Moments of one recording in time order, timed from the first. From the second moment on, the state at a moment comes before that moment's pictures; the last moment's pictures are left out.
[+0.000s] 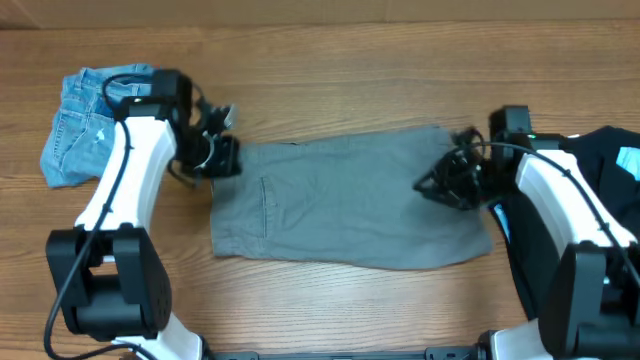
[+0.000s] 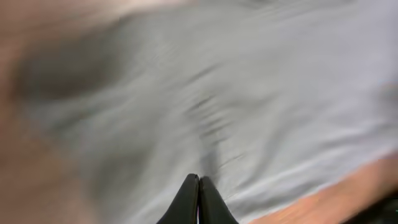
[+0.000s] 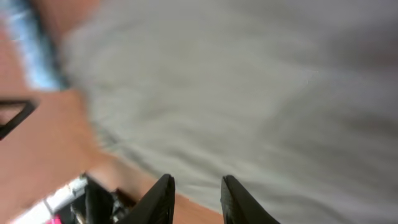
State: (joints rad) left arm -0.01 1.80 1.42 -1.05 0.47 0.11; right arm -0.01 1.66 1.12 -0.88 -0.73 0.26
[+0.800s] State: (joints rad) left arm -0.28 2.07 1.37 -0.94 0.34 0.10; right arm 0.15 1.94 1.11 -0.51 -0.51 0.67
